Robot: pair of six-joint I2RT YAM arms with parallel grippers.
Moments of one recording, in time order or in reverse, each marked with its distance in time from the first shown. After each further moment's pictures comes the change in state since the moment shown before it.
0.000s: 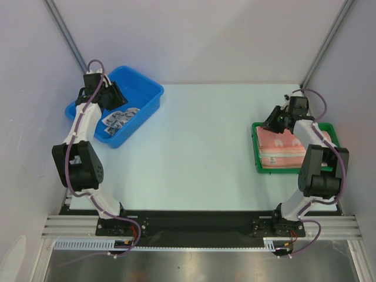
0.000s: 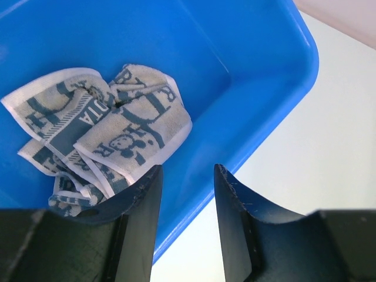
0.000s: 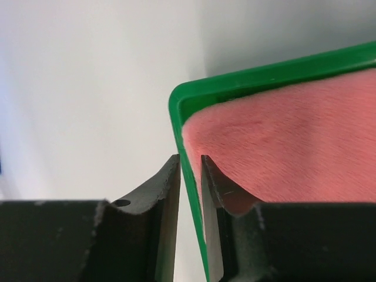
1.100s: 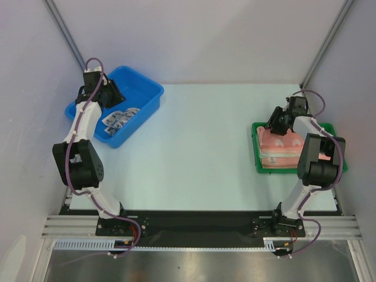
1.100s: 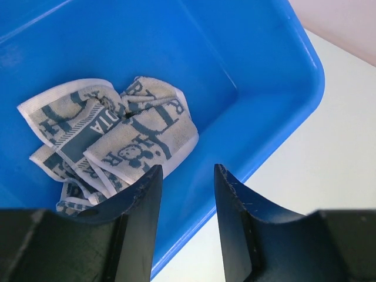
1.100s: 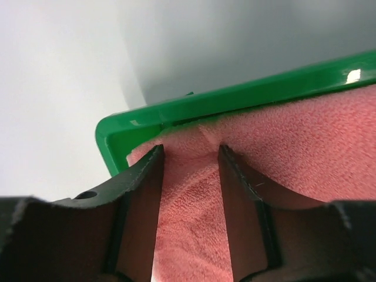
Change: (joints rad) left arm 0.000 0.013 0.019 0.011 -0.045 -0.025; right arm -0.041 0.132 0.063 -0.010 0.122 -0.043
